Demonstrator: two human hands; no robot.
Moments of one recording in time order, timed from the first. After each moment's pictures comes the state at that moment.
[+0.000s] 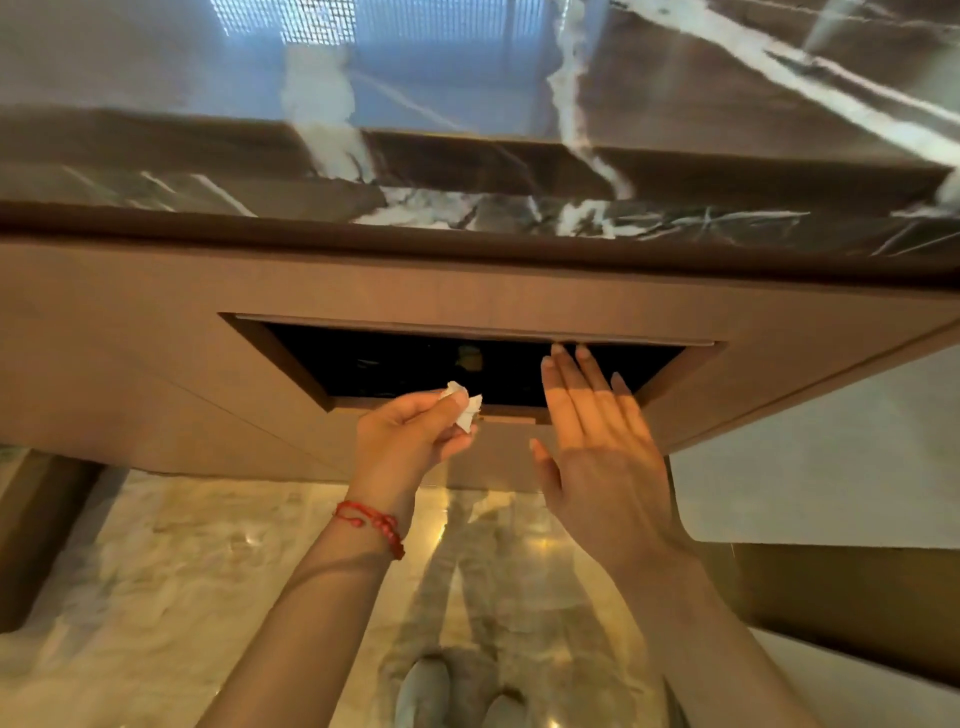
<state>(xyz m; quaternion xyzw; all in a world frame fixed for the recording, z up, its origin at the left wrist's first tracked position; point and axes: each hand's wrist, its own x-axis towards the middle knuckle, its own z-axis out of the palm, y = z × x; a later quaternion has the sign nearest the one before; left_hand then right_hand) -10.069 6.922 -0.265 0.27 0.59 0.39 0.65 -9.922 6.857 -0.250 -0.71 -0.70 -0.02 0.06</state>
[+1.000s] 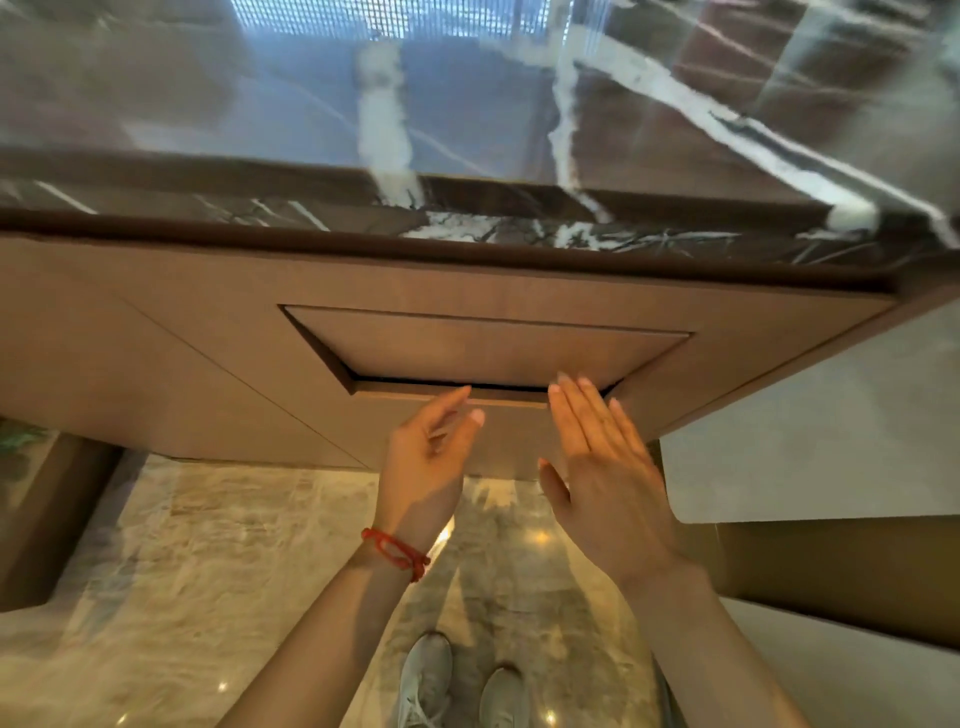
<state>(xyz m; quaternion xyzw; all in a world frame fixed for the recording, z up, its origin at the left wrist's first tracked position) -10.076 6.878 -0.243 0.50 0.58 0.37 0.53 -9.925 6.823 -0.237 -0.71 -0.70 0.07 0.06</state>
